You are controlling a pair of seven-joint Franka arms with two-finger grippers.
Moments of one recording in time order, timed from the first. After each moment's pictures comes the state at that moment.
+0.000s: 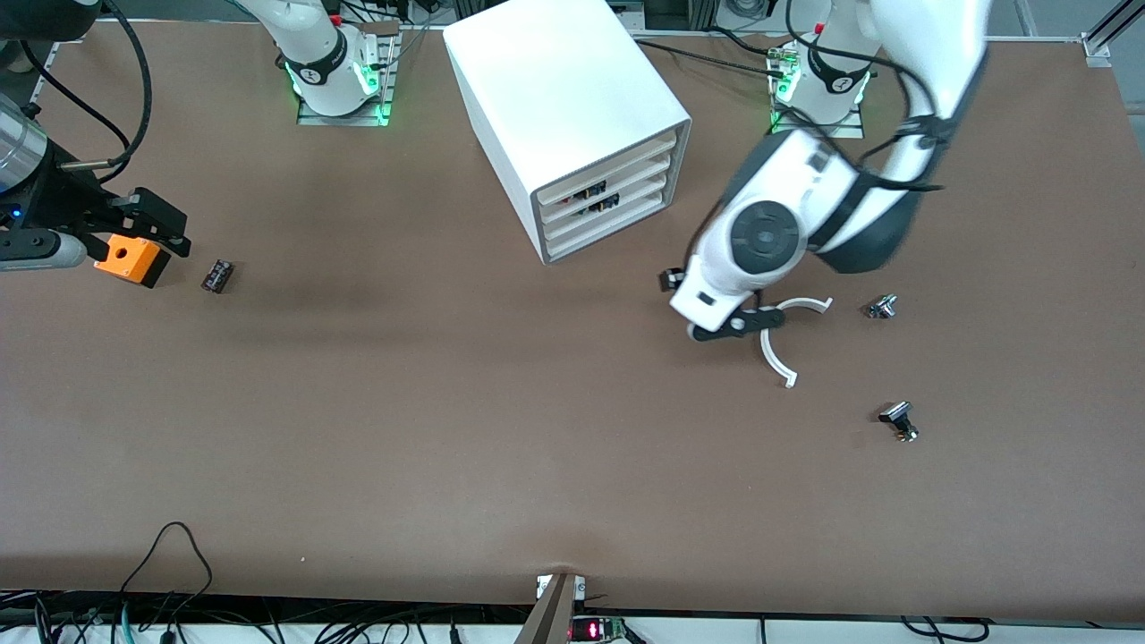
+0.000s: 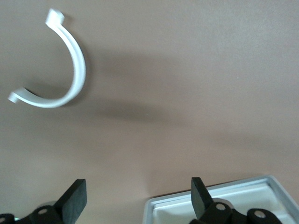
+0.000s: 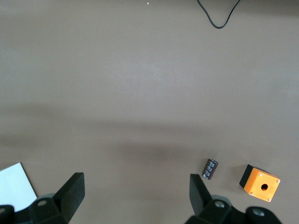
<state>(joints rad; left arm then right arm) -0.09 0.49 -0.46 -1.51 0.08 1.68 -0.71 -0.01 0.10 0.10 -1.49 -0.02 1.64 0.02</state>
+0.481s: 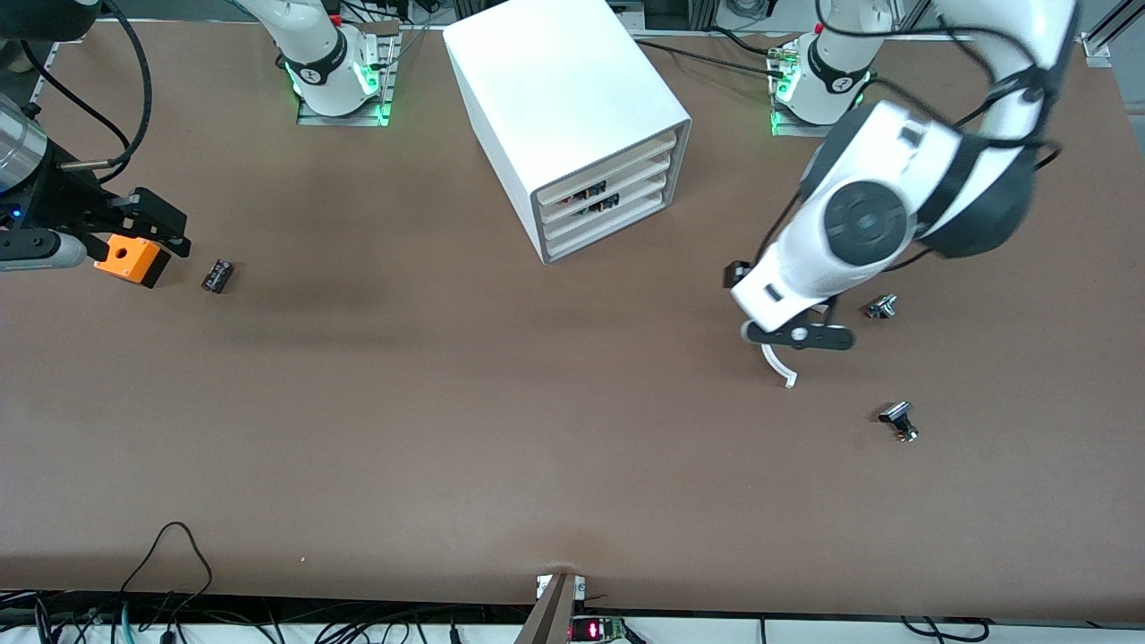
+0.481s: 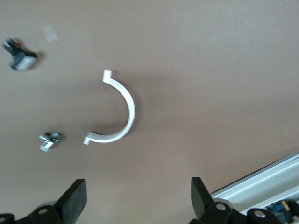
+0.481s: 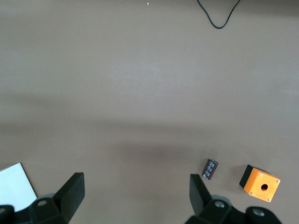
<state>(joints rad) 0.01 0.40 -0.46 -1.44 0.17 1.58 -0.33 -0.01 0.10 0.10 -1.49 -0.02 1.64 0.02</state>
